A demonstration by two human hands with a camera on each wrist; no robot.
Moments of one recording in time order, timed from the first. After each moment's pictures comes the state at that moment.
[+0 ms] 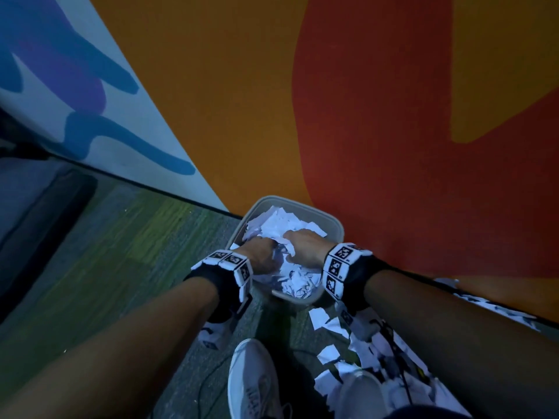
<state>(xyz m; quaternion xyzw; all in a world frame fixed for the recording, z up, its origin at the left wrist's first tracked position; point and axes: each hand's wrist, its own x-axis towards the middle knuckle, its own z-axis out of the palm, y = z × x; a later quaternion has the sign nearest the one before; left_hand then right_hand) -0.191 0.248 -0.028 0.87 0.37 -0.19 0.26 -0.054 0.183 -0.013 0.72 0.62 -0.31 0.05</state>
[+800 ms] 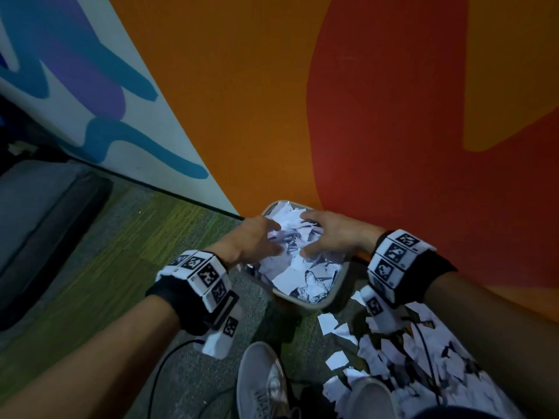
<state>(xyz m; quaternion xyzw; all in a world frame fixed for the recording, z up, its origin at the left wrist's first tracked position) -0.221 0.245 0.064 0.81 0.44 -0.08 0.37 -0.021 0.176 0.054 0.70 0.58 -0.40 -0.07</state>
